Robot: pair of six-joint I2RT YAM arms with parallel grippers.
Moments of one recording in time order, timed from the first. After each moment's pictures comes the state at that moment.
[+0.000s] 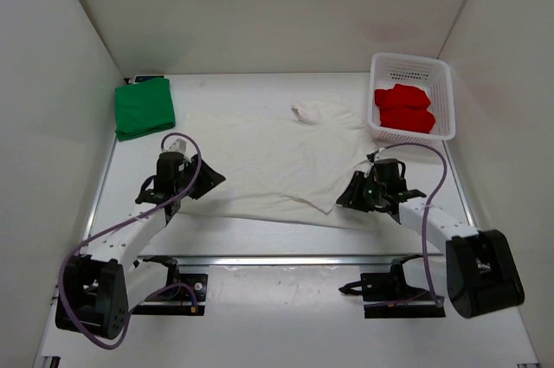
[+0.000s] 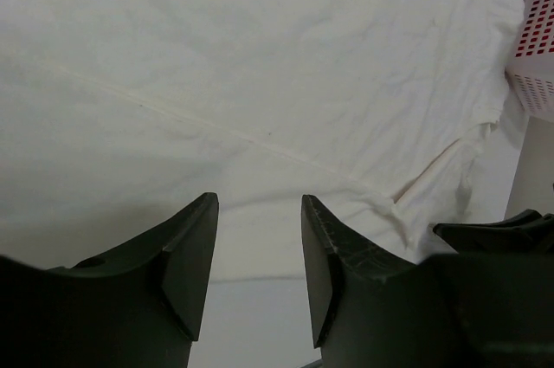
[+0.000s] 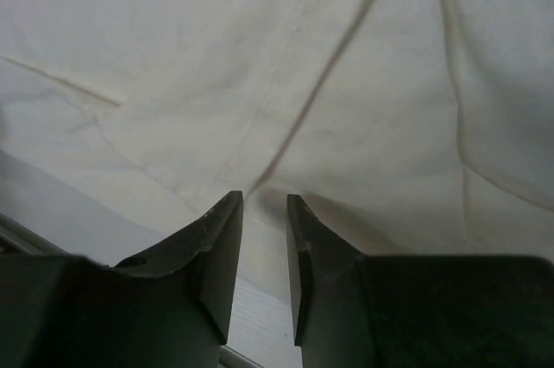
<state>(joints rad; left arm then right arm) -0.18 1.04 0.48 -0.10 0.22 -0.77 0.23 1.13 0.43 -0.13 -0.34 0.56</state>
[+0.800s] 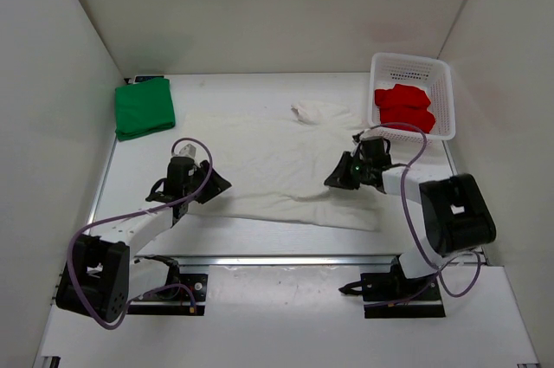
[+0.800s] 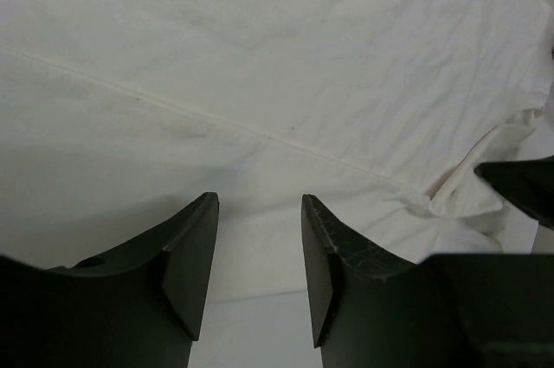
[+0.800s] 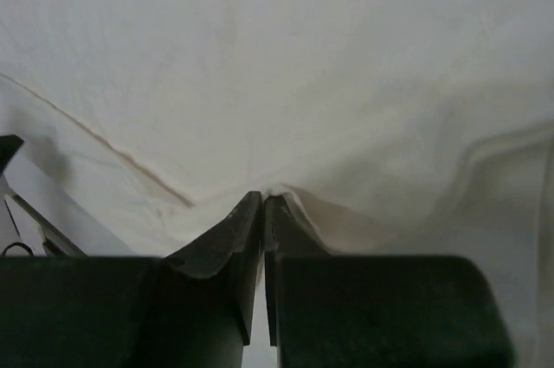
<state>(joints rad) -0.26 1.16 0.42 0.04 0.17 -0.76 0.23 1.50 0.61 0.04 -0.44 0.60</state>
